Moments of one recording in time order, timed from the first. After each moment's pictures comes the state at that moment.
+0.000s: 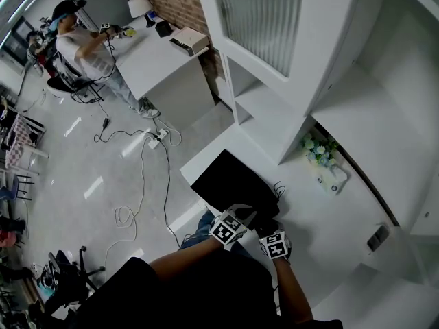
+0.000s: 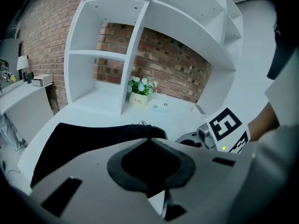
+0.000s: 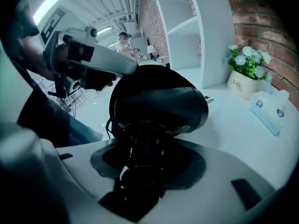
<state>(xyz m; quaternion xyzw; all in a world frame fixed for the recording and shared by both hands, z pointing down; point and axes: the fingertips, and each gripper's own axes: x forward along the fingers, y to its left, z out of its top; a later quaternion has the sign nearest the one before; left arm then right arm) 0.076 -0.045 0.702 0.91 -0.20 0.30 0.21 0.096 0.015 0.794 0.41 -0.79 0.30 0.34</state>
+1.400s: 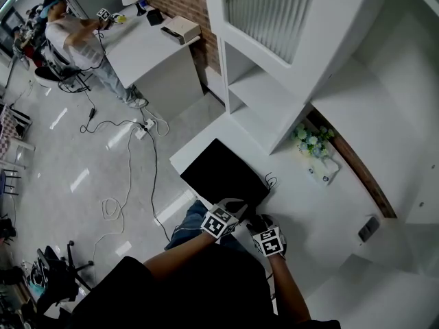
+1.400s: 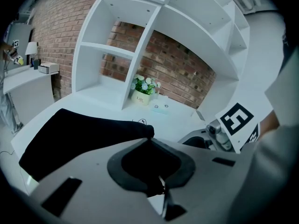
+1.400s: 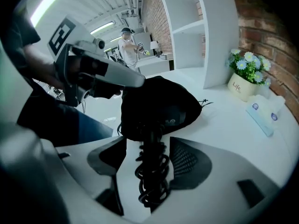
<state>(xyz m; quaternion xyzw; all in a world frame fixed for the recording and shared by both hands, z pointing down) 0.068 -0.033 0.713 0.90 -0.22 0.27 0.26 0.095 0.039 0.773 0.39 -0.79 0.31 0.36</state>
